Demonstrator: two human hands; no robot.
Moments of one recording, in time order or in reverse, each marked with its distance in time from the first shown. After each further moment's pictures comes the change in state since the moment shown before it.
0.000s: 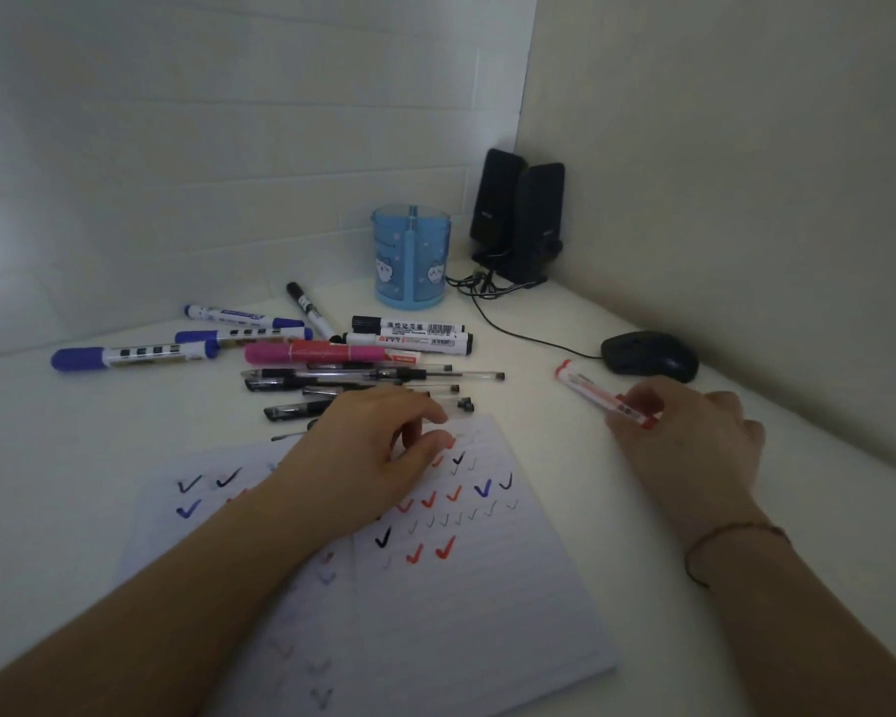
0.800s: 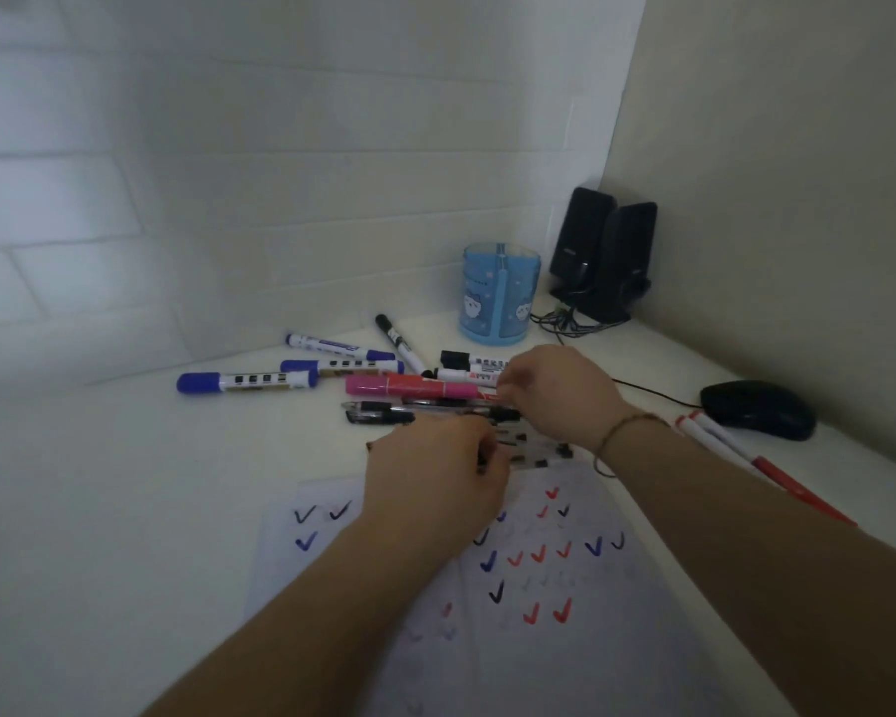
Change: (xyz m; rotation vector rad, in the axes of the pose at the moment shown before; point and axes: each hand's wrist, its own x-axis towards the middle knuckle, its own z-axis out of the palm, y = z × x) left_hand 0.006 -0.012 -0.008 0.256 0.124 -0.286; right_hand 0.048 -0.169 0.045 0.126 -0.267 -0.589
